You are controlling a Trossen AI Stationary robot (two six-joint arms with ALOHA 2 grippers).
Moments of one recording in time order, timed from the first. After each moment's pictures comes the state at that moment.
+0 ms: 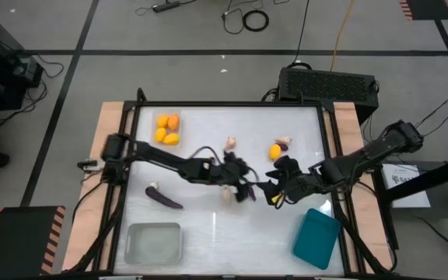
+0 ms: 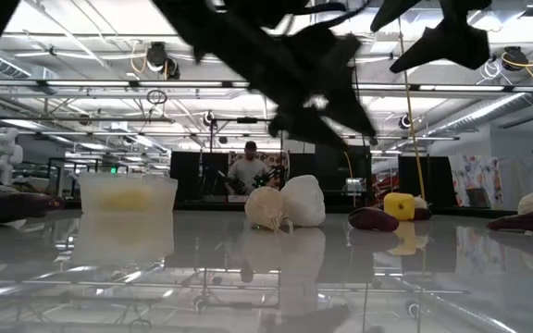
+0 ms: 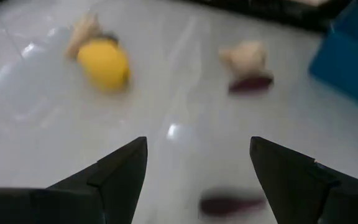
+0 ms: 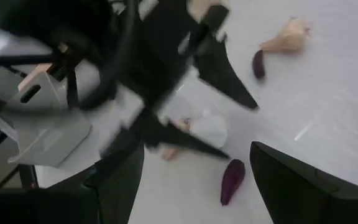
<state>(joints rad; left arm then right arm) -0.10 2.00 1.31 0.11 -0.26 -0.28 0.44 1.23 0.97 -0.54 0.56 1.14</state>
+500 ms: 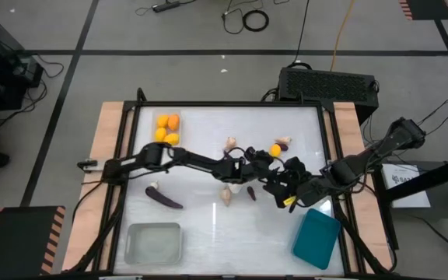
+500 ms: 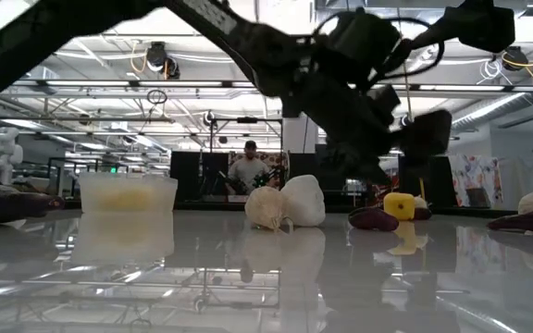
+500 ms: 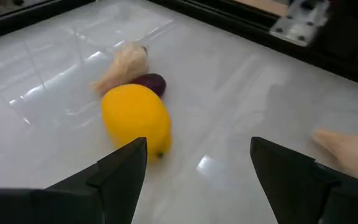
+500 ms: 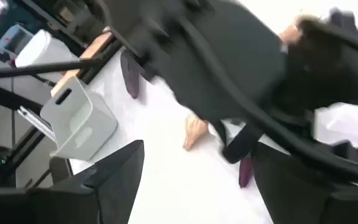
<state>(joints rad) -0.04 2.43 1.80 0.10 -0.48 -0.39 0.52 1.15 0.97 -0.57 0.59 1.23</state>
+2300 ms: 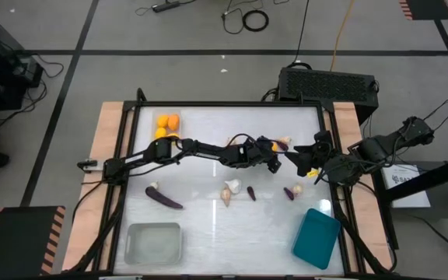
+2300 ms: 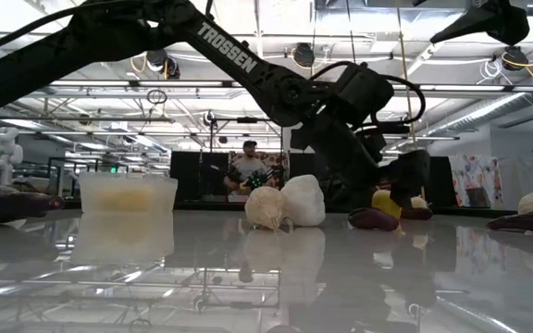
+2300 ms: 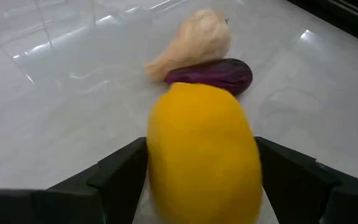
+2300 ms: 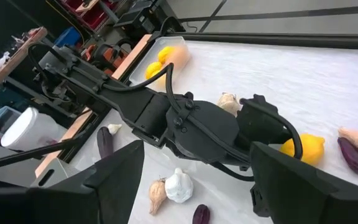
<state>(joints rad) 0.09 2.55 1.95 -0.03 -0.38 -0.49 0.46 0.86 0.97 -0.84 0.81 1.28</state>
